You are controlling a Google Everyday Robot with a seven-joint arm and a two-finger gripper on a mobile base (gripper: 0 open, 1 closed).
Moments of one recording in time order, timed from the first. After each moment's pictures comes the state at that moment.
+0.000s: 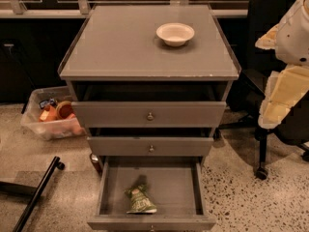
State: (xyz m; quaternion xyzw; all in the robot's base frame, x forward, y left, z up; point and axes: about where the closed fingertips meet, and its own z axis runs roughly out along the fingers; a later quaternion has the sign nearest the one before) arm 0.438 -0.216 0.978 -0.60 0.78 -0.04 0.16
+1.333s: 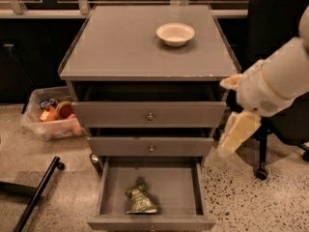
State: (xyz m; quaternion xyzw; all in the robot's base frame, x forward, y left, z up) arm 0.453 -0.172 0.874 -0.60 0.76 0.07 0.23
